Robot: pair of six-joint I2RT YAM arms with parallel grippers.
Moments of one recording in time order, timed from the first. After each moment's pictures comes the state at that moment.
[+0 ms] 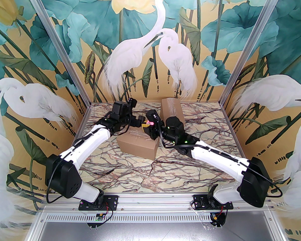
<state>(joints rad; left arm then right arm) -0.38 1.48 1.34 -0.47 0.05 -0.01 0.82 1.40 1.03 0.19 -0.16 -0.05</state>
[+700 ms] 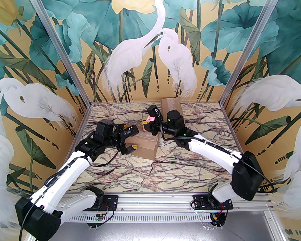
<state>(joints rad) -0.42 1.07 0.97 -0.61 0.36 0.76 0.71 1.54 1.14 0.21 -0.43 0.01</state>
